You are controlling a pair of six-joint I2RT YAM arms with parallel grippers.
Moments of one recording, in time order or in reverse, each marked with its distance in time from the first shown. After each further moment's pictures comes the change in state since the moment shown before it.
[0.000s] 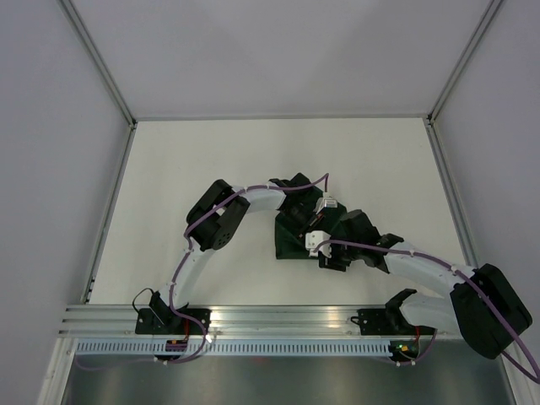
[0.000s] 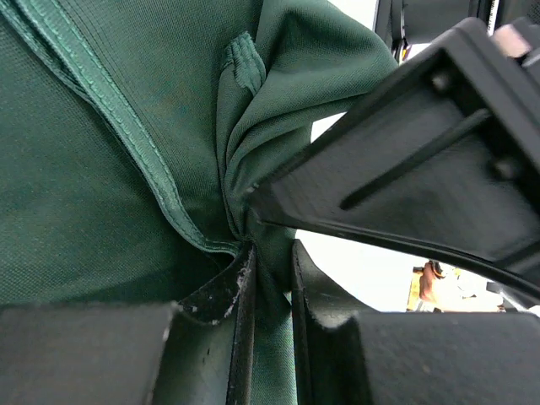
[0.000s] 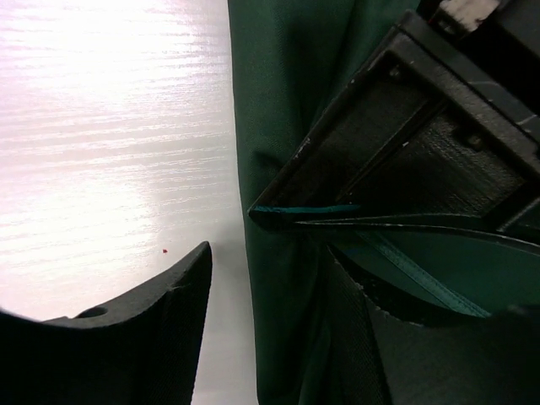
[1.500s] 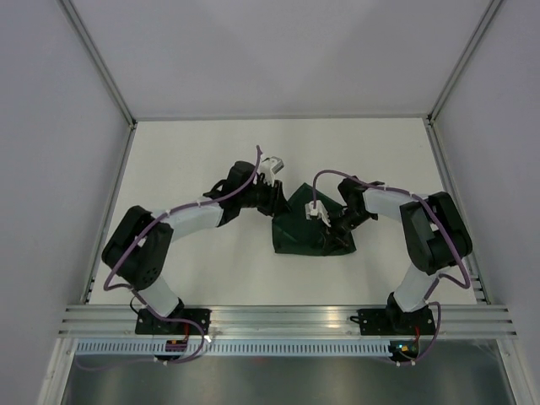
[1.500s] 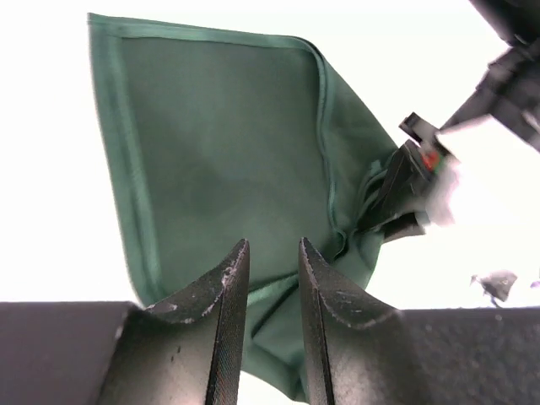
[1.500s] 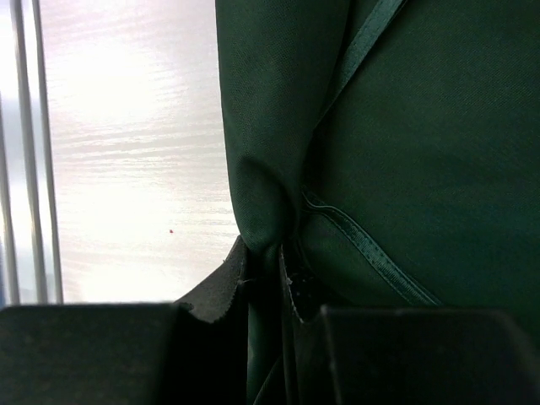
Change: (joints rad) left arm 0.179 -0.631 -0.602 0.690 -0.583 -0.356; right arm -0.230 0.557 0.463 -0.504 -0.335 -0.234
